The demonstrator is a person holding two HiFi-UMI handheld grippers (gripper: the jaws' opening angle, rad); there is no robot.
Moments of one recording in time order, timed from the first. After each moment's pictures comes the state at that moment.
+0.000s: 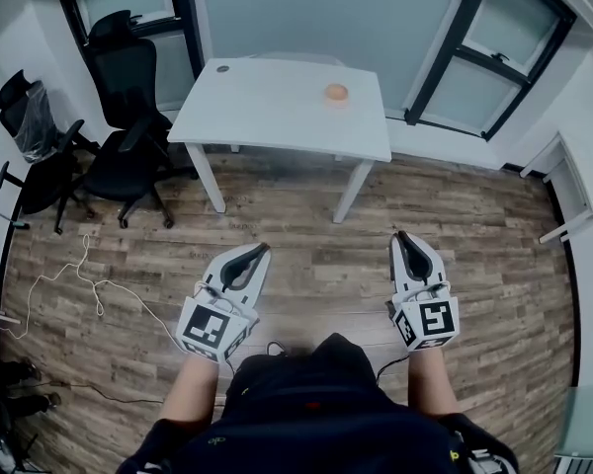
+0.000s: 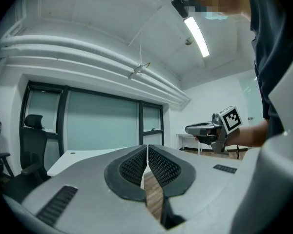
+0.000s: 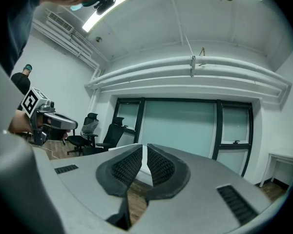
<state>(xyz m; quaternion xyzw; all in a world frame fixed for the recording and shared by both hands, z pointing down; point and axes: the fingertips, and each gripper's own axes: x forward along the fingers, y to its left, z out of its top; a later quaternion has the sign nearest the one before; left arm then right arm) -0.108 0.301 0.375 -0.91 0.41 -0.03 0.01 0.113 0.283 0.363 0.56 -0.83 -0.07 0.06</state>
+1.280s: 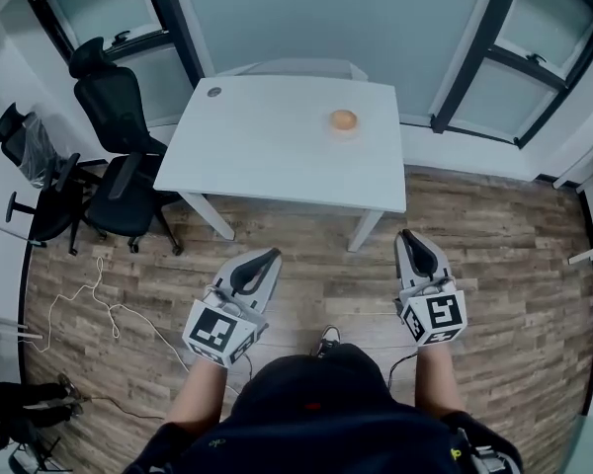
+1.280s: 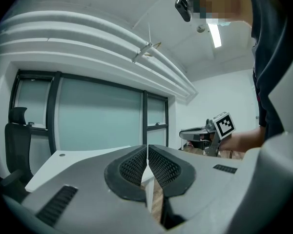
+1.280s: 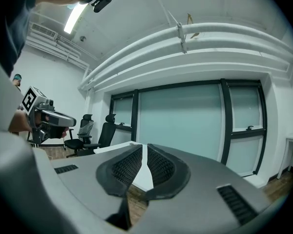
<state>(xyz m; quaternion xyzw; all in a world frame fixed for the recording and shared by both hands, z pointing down) -0.013 0.024 0.388 -0.91 0.41 -0.06 -0.03 0.199 -0.016 0.406 0.53 -0.85 -0.01 0.06</state>
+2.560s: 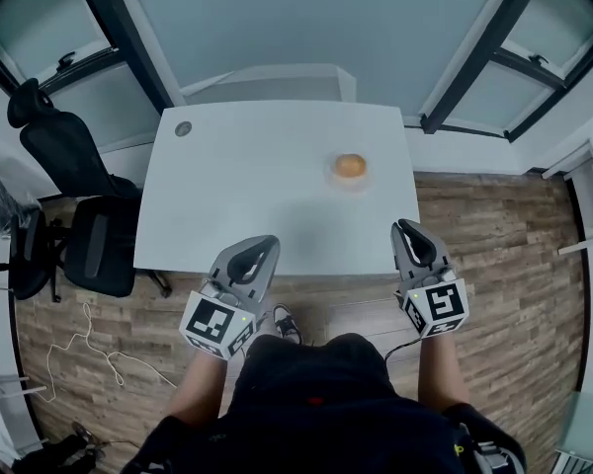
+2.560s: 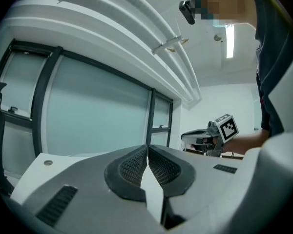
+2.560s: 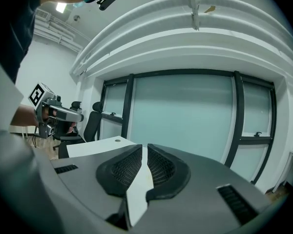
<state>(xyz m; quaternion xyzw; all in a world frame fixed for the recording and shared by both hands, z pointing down) -0.081 -0.307 0.410 -0.93 0.37 -0.04 -0.07 0.125 -0.319 0.418 0.54 -0.83 -0.01 0.13</state>
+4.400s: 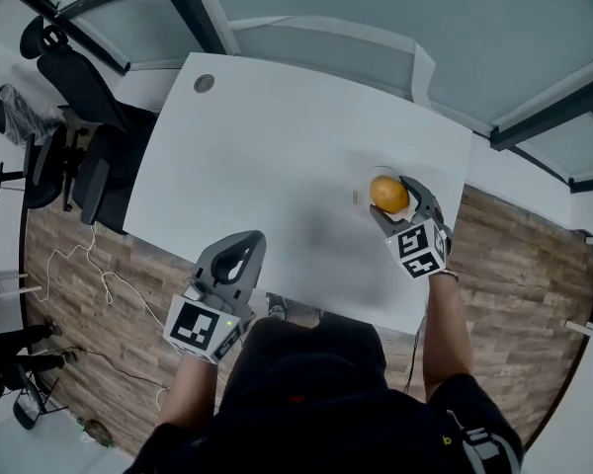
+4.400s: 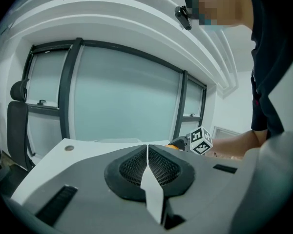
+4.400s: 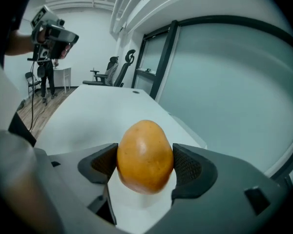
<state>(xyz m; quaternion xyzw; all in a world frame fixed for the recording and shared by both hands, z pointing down) -0.074 -0.456 0.487 -0.83 0.52 -0.11 -0.15 0.119 -0.587 0.643 0.29 -0.88 -0.04 0.38</state>
